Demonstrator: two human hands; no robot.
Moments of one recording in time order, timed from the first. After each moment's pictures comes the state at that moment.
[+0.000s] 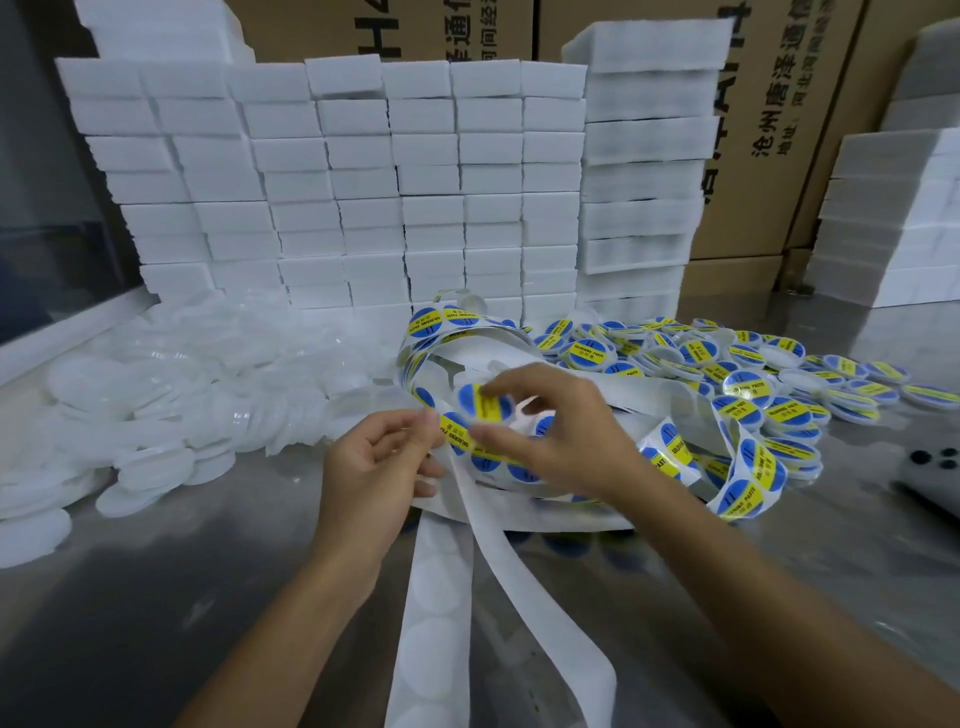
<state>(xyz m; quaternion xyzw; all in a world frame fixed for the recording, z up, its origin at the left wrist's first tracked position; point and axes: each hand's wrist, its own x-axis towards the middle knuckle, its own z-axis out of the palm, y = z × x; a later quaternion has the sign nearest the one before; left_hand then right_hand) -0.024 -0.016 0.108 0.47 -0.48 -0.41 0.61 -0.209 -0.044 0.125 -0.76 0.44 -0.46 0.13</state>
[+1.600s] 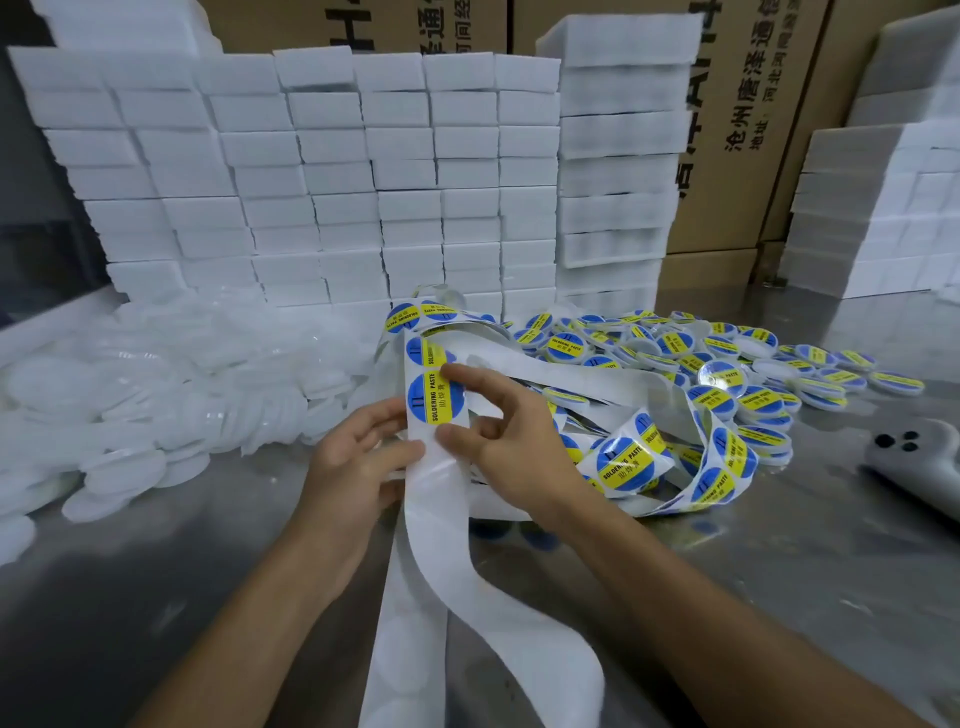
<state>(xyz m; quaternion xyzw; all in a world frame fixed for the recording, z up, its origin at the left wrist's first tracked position) -0.020 -0.021 0.106 0.37 -0.48 -0.54 0.58 -0.176 -0.030 0.112 -0.62 0.41 -0.54 0.39</state>
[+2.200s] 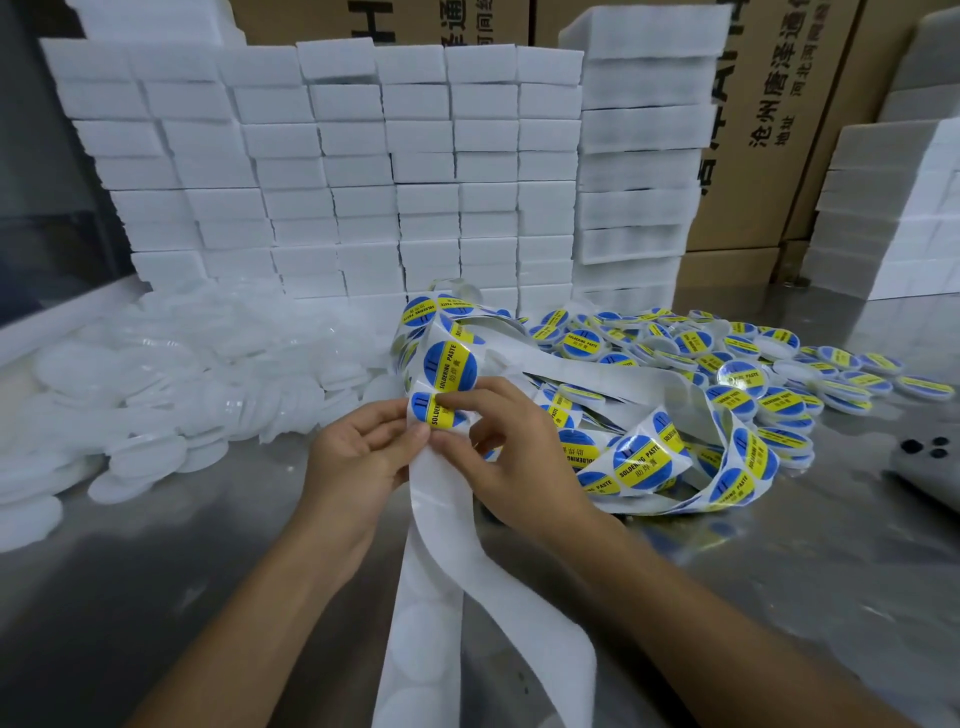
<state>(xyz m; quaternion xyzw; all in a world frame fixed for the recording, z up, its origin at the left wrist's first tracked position) -0.014 -0.023 0.102 0.39 -0.48 -0.51 0.60 -0.169 -0.026 0.099 -0.75 0.39 -0.53 0.12</state>
